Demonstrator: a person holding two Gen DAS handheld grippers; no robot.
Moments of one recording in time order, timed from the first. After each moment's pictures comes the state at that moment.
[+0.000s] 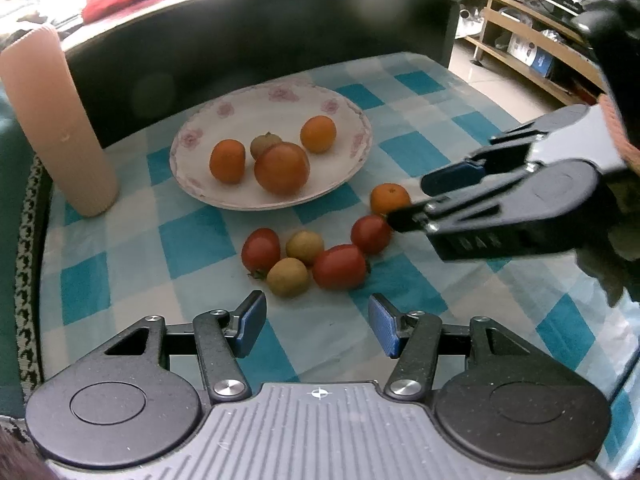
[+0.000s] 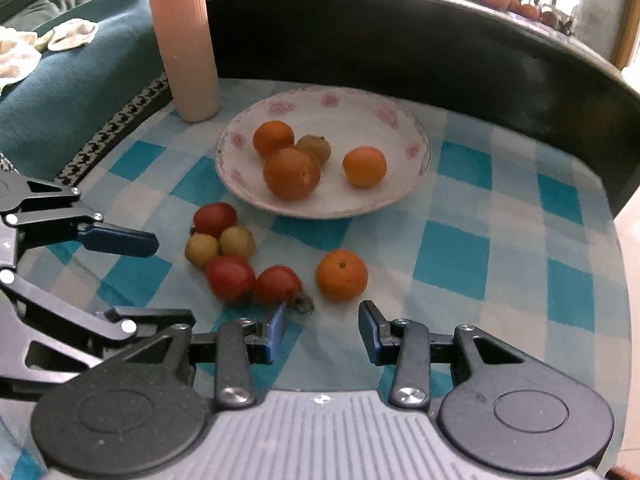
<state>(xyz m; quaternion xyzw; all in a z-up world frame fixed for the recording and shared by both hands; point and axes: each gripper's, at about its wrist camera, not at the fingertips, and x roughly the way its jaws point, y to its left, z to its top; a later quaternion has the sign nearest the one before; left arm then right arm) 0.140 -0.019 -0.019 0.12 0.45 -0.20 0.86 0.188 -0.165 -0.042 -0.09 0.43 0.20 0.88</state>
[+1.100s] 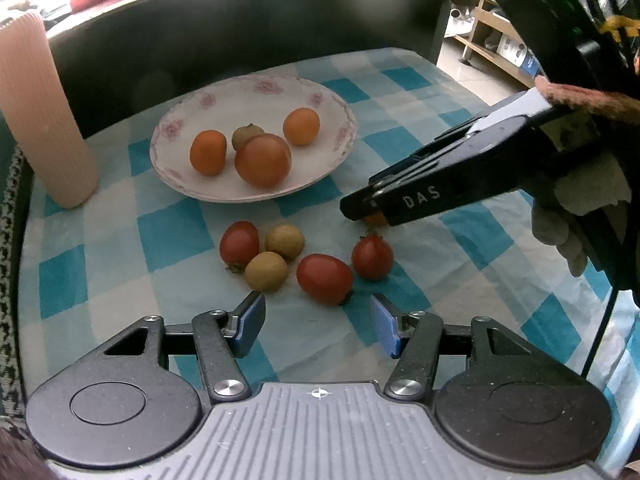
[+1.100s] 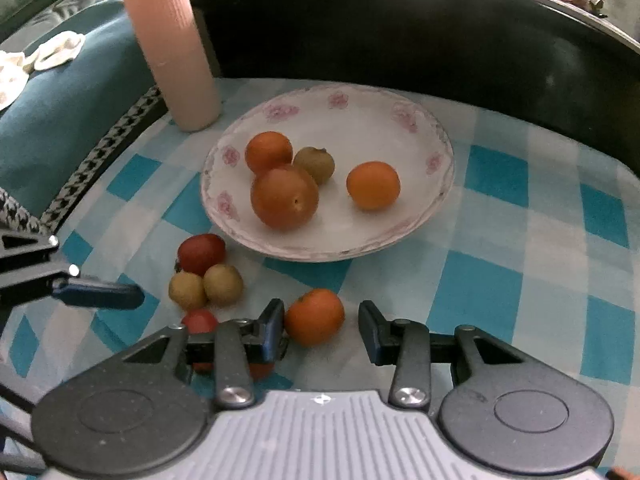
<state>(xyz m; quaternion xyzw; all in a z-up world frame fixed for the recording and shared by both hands) 0.143 -0.022 -0.024 0.10 0.46 -0.22 0.85 0.239 -0.169 -0.054 -0.04 0.47 0.25 0.85</state>
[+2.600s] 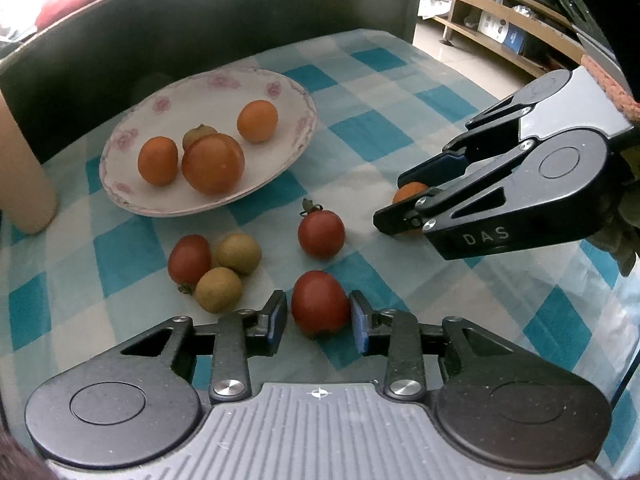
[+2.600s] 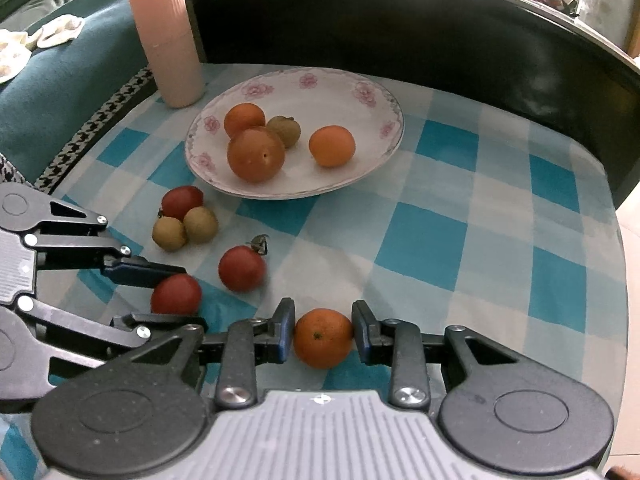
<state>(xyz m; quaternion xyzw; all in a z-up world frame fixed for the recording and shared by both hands) 0.150 -0.052 -0.040 0.13 0.46 -0.24 0.84 0.206 -0.201 -0.052 -0.08 0.46 0.22 0.85</state>
